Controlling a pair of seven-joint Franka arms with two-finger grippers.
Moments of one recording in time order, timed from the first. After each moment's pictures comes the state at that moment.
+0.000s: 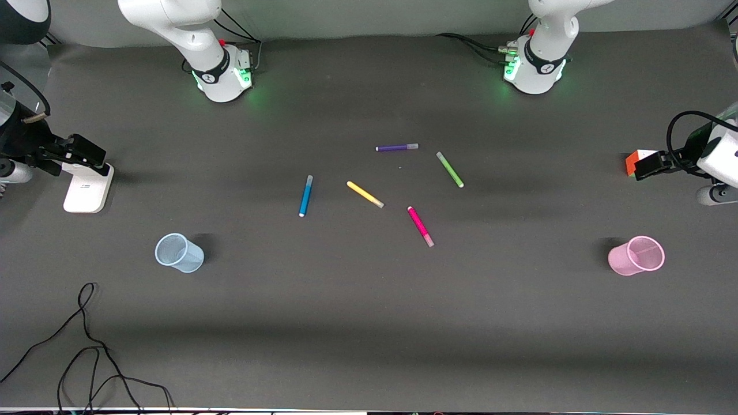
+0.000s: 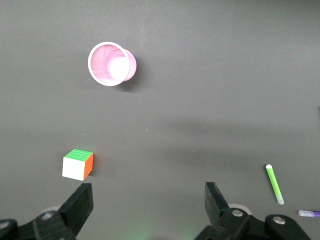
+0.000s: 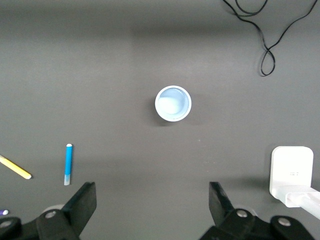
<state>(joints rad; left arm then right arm) 0.28 0.01 -0.25 -1.72 0.06 1.62 -0.10 0.06 -0.07 -0.06 -1.69 -0.01 1.66 0.05</state>
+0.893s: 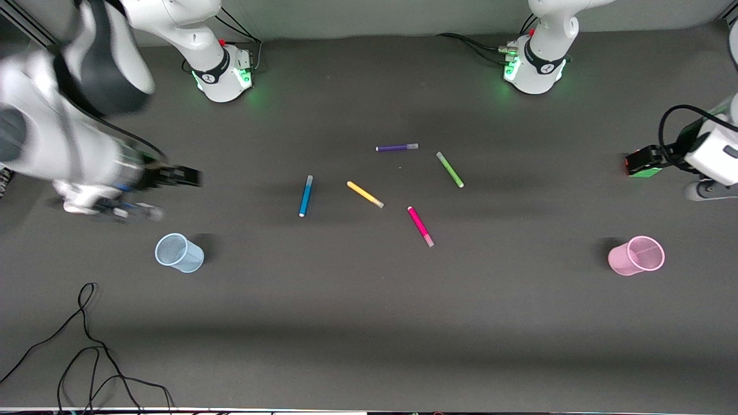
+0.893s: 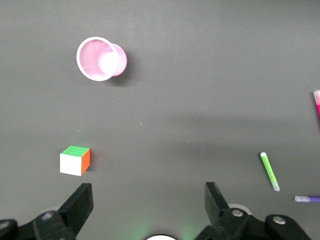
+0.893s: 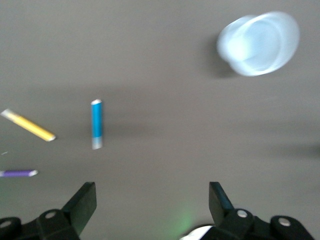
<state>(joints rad) 0.24 0.02 -0.27 -1.69 0.06 1.57 -0.09 0.22 0.20 -0.02 -1.72 0.15 1.61 0.21</state>
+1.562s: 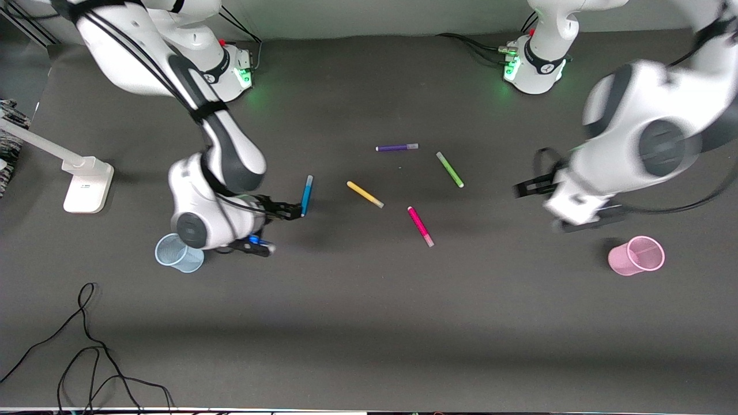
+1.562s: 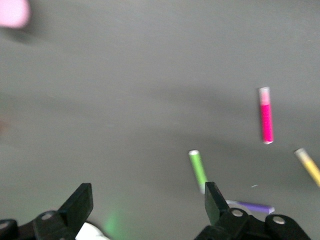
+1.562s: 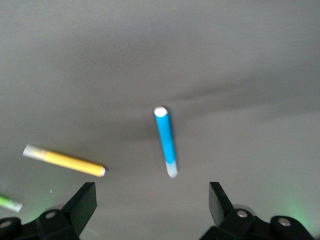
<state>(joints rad) -0.09 0.27 -0.27 -1.66 -0.02 1.67 -0.63 0.23 0.58 0.17 -1.71 0.31 1.88 0.53</state>
